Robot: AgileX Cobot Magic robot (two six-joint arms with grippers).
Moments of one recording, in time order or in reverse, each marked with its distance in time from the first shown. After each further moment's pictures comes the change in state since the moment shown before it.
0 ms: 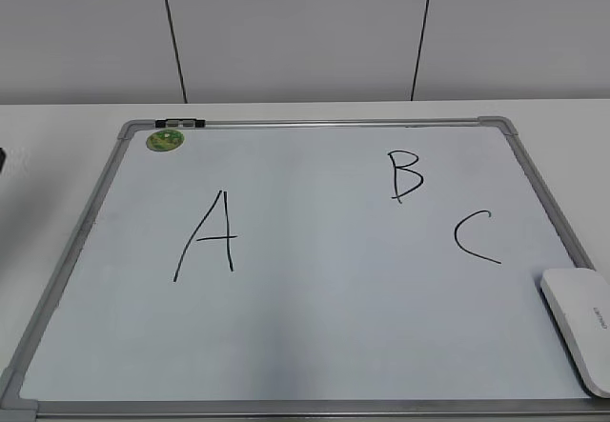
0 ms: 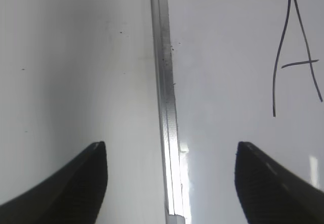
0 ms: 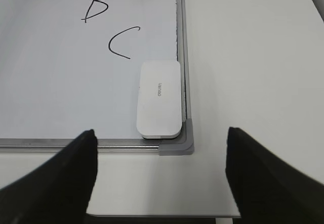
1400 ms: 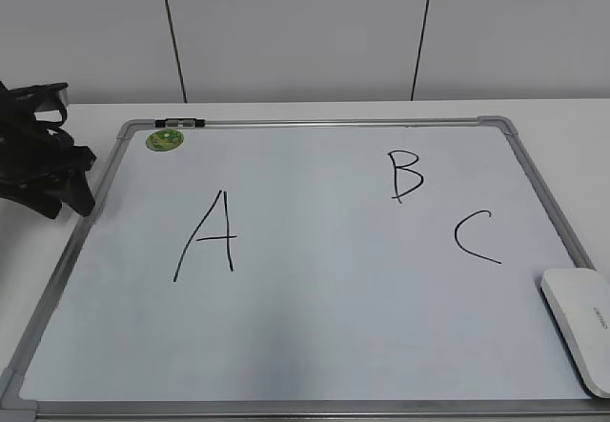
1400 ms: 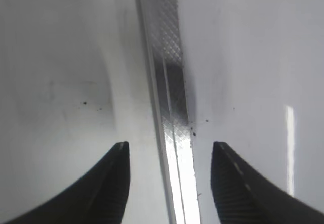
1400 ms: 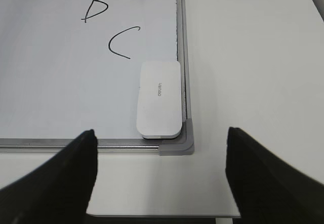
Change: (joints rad) left arm 0.044 0.660 -0.359 -0.160 -0.004 0.217; right arm 0.000 0.000 0.000 0.000 0.000 0.000
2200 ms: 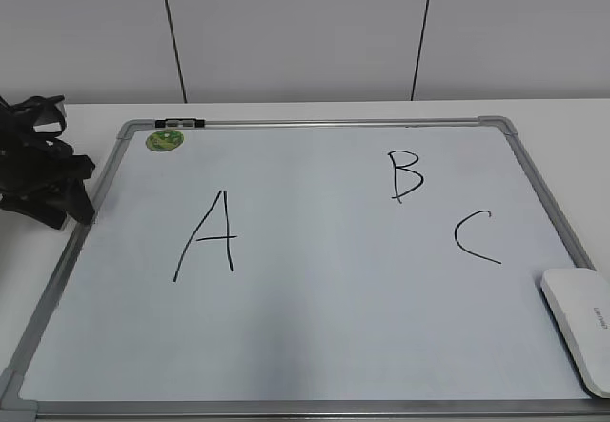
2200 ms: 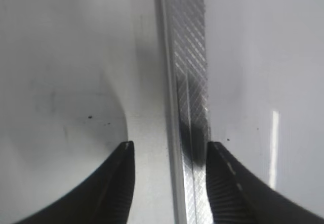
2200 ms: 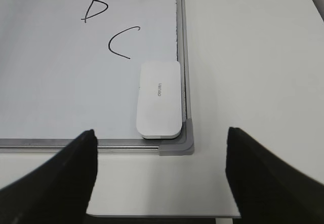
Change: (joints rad) left arm 0.036 0.056 0.000 -0.067 -0.024 0.037; right arm 0.000 0.000 0.000 0.000 0.000 0.000
